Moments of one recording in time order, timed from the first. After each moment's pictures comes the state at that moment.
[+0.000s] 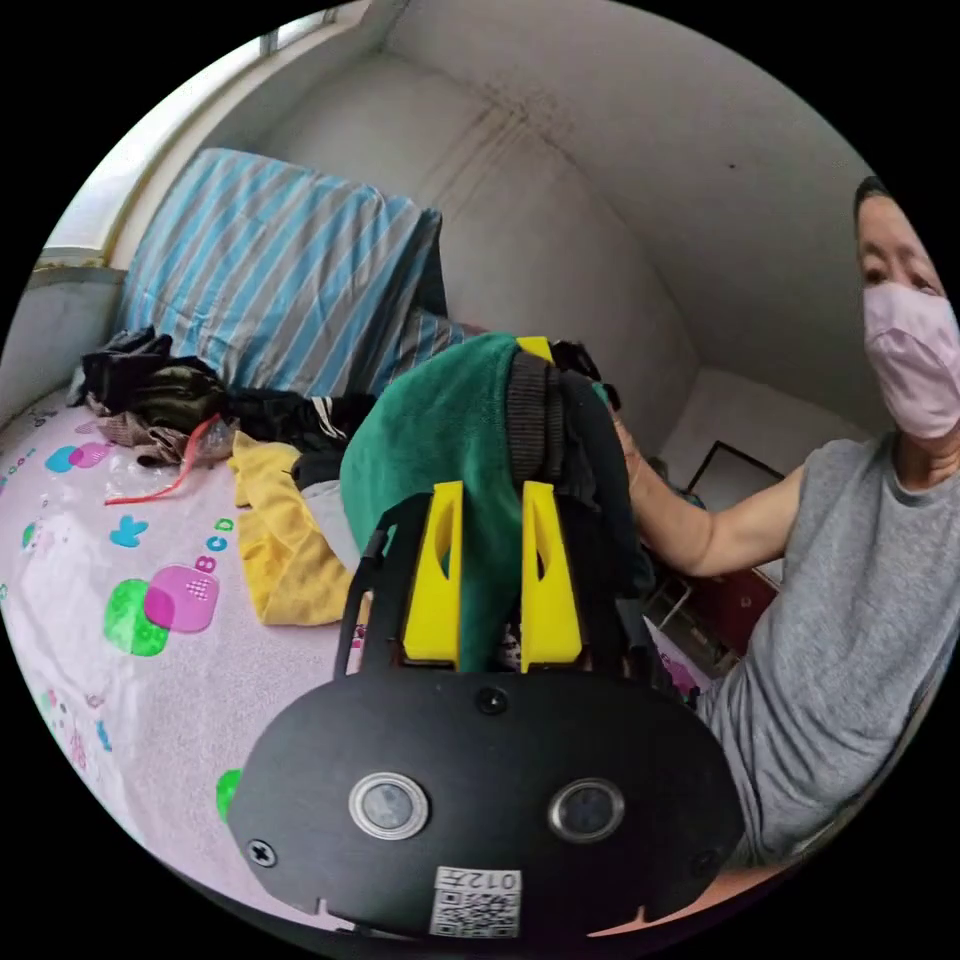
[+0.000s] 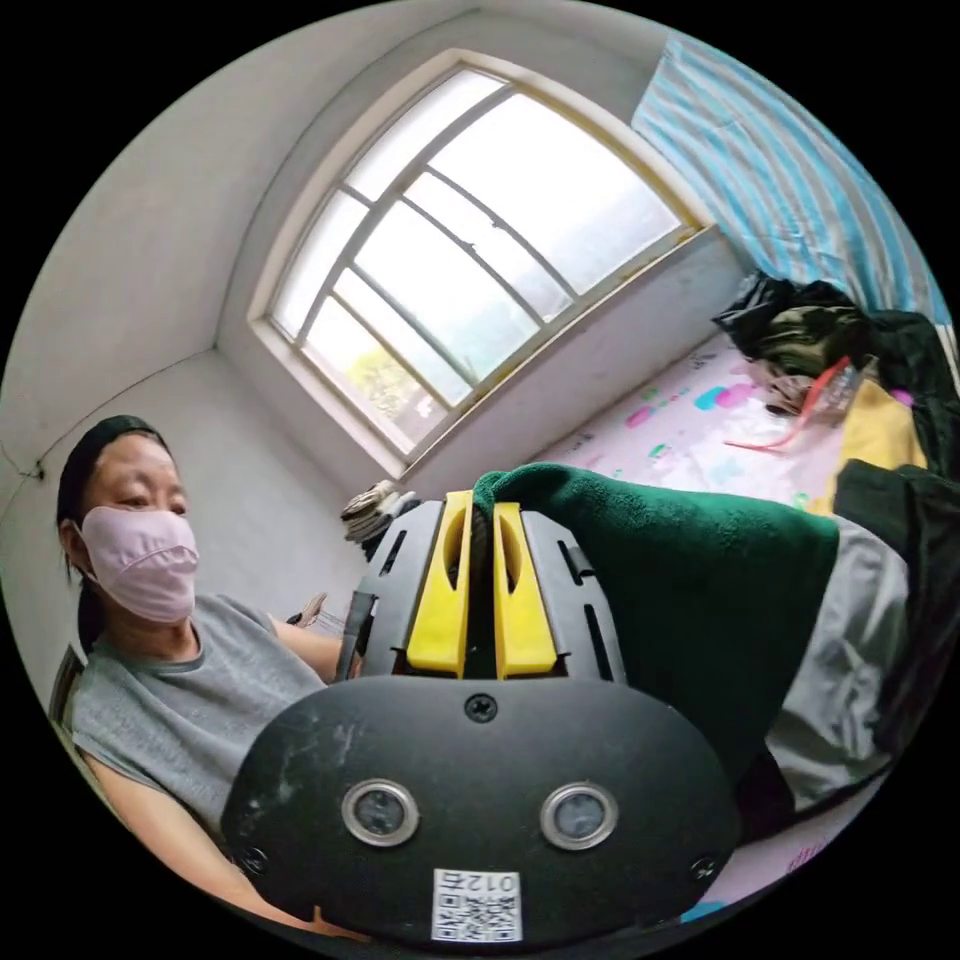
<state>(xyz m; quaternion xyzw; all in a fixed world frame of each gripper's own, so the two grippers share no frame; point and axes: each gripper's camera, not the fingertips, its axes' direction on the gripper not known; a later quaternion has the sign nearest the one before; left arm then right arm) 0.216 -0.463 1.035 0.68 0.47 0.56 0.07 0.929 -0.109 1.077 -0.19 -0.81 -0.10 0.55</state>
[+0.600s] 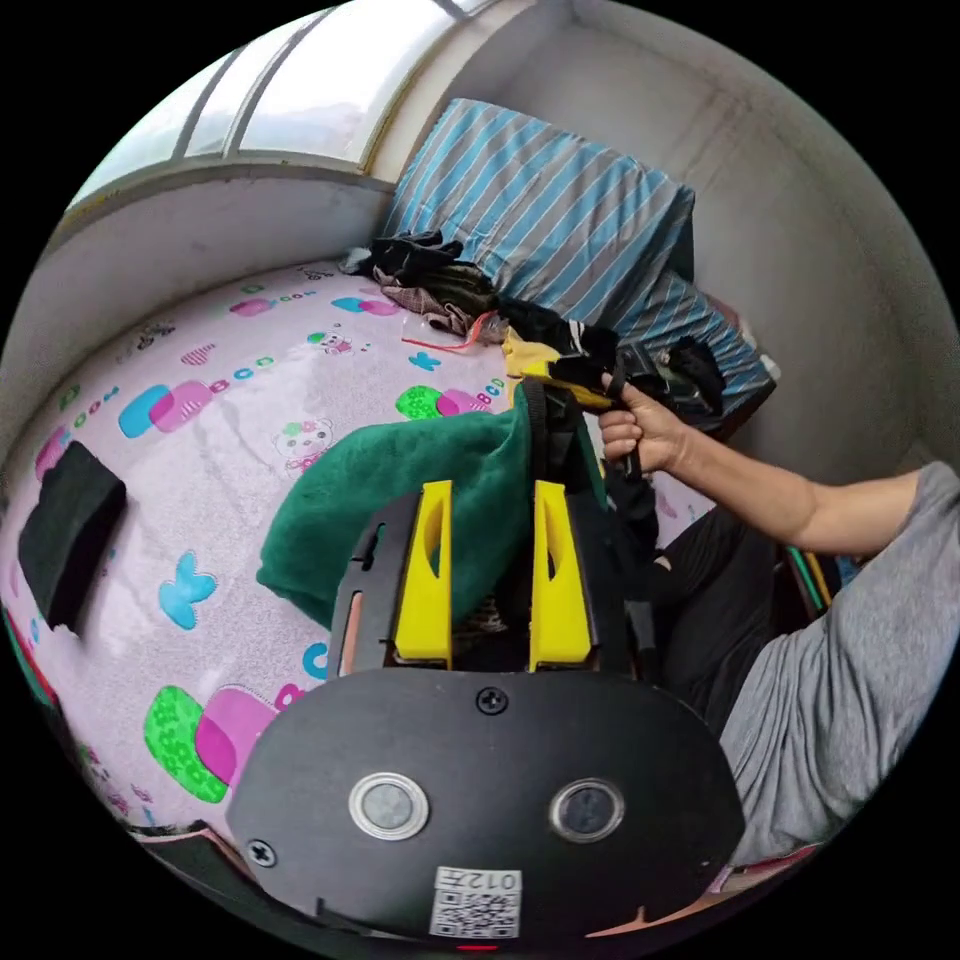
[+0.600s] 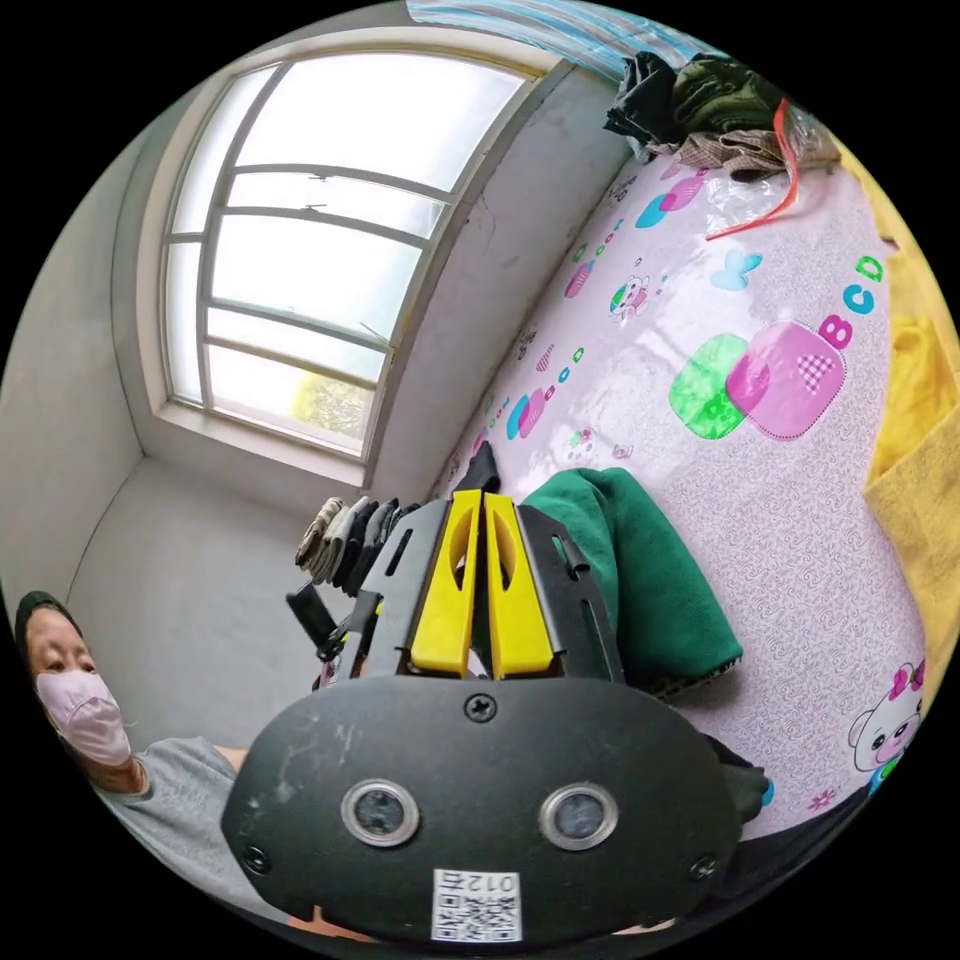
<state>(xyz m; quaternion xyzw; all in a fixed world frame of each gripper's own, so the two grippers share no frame) 0.109 -0.483 1.143 0.71 0.49 0.35 0.37 0.661 0.012 1.191 -0.38 -0.75 -0.04 0.54</state>
